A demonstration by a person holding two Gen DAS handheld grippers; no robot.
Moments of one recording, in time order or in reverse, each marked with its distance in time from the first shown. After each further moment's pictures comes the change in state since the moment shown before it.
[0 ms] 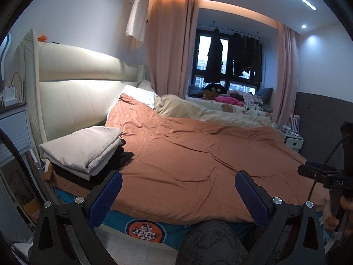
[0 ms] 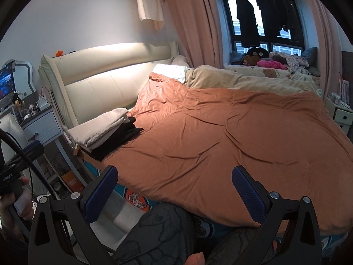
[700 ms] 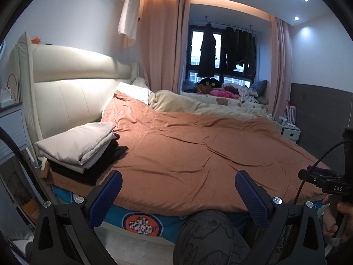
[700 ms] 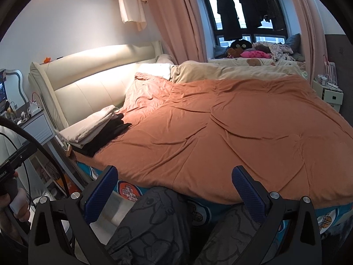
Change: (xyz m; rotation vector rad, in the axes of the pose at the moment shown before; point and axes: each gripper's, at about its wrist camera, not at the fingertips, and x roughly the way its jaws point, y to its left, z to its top) left arm 0.000 -0.023 -0.023 0.043 0.023 -0.007; right arm -0.003 -0.003 -0.046 0.091 -0.019 -0.049
